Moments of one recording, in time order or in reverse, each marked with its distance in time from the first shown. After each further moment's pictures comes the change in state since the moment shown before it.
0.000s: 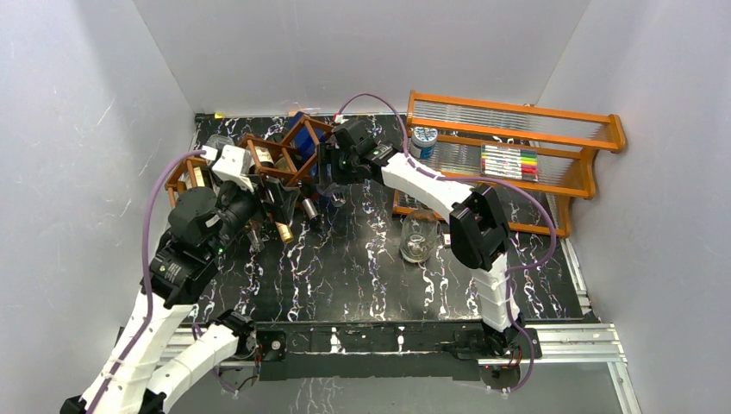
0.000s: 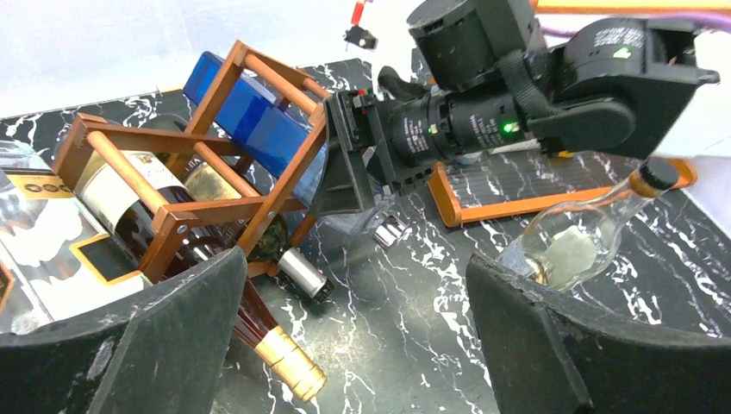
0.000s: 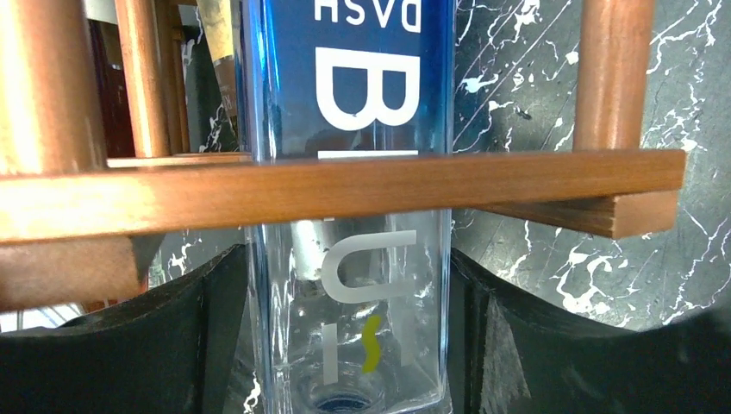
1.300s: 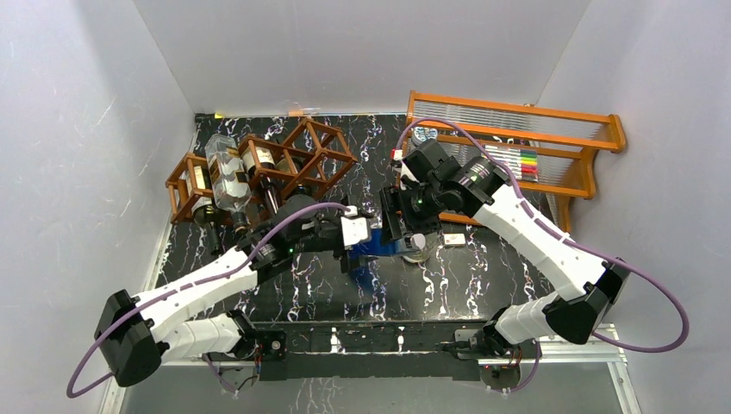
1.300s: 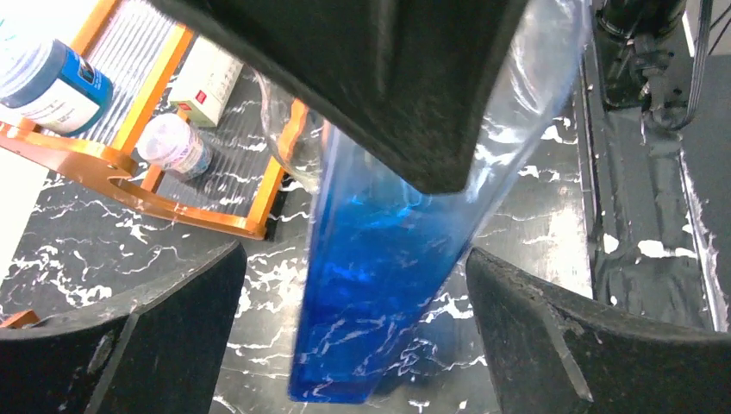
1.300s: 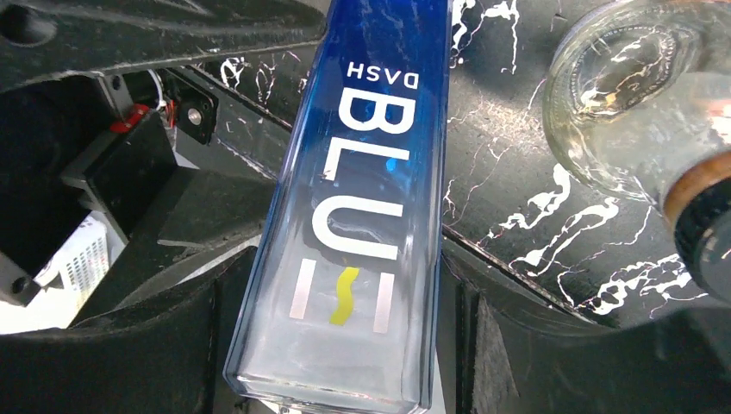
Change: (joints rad) left arm -0.365 0.374 -0.273 0.451 0.532 0.631; right arm 0.014 -0.704 -0.327 -0.681 -0.177 -0.070
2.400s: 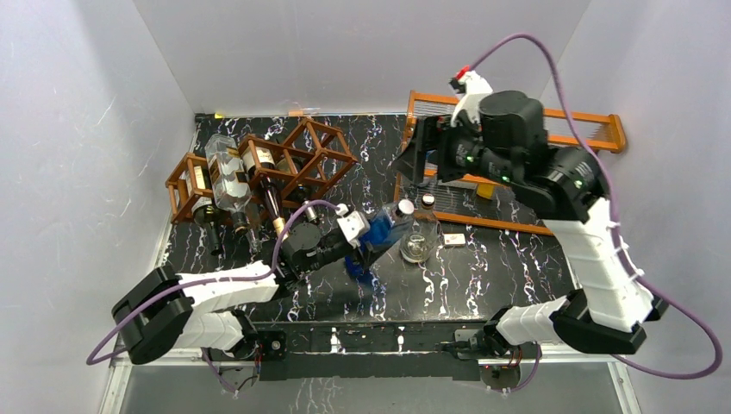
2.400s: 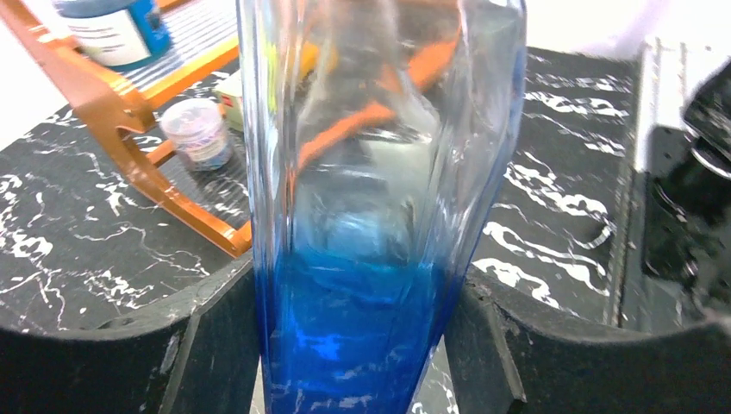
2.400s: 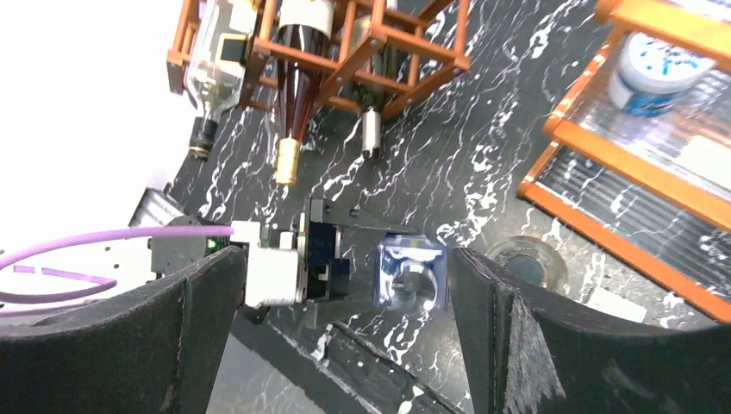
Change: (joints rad) left arm -0.085 0.130 -0.303 0.745 -0.294 -0.397; right arm -0.020 -0.052 0.501 0.046 0.251 -0.037
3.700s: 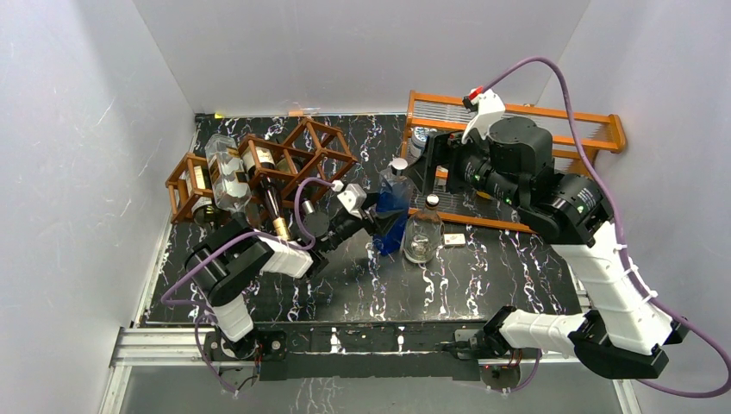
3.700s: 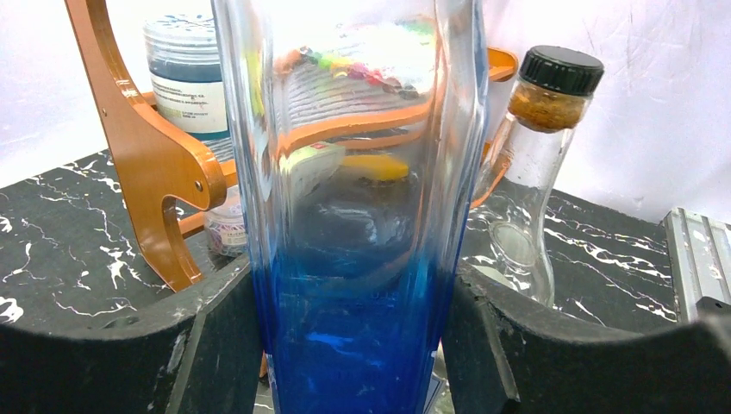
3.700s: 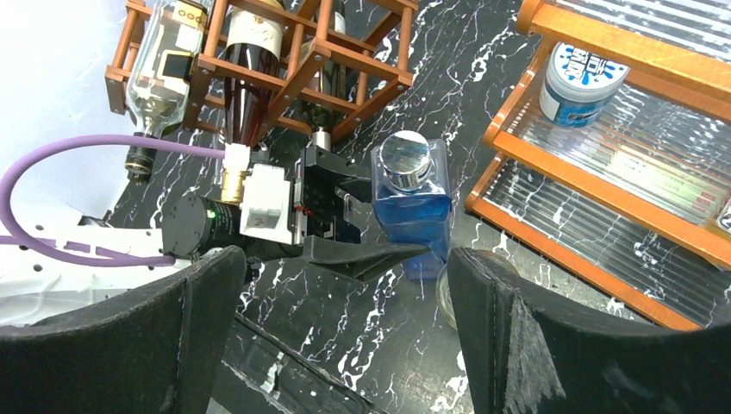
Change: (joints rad) left arm 0.112 0.513 0.123 0.661 -0.004 -0.243; right arm -0.002 -0.189 -0.280 0.173 0.129 -0.071
